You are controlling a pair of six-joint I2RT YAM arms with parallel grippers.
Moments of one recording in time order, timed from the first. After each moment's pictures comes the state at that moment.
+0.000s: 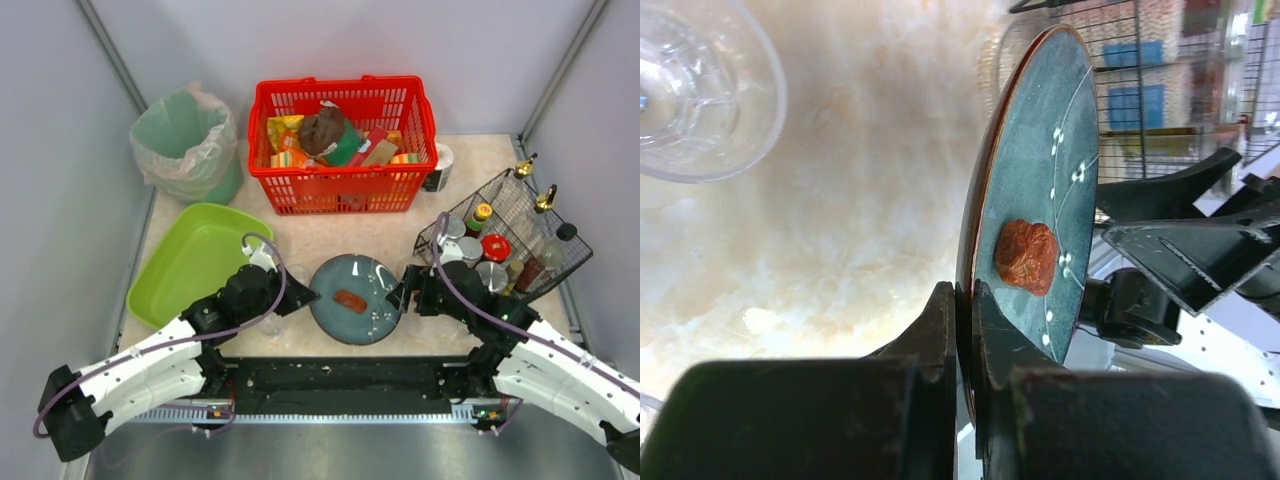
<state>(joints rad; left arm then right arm) -0.84 0.77 0.43 -0.14 0.04 -1.14 0.80 0.63 0.53 -0.55 0.13 0.74</state>
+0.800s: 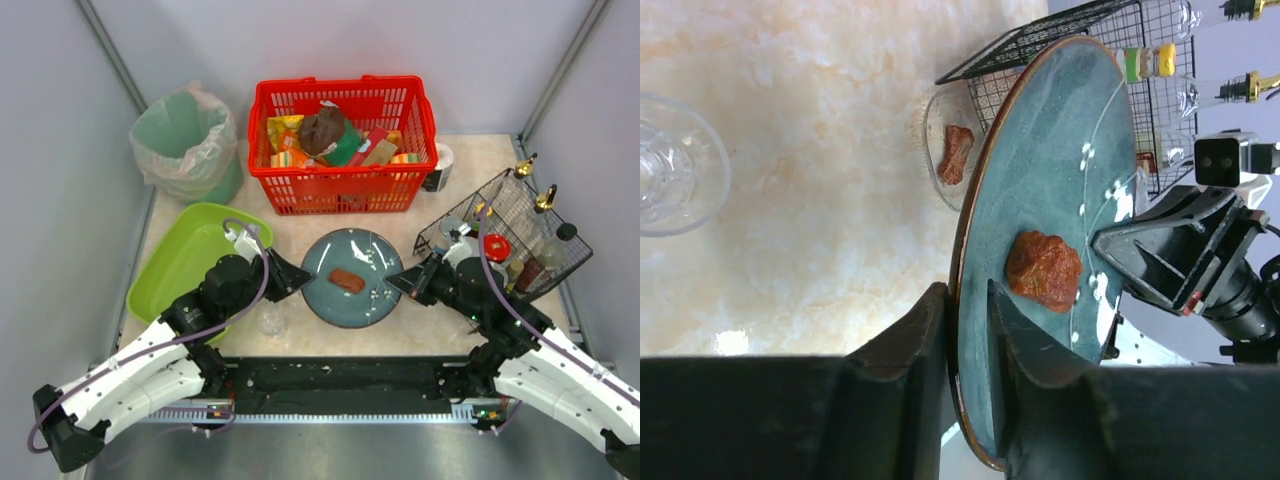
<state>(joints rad) -0.81 0.68 0.59 -0.25 0.00 -1.11 0.78 0.57 0.56 -0.37 0.02 1.08</state>
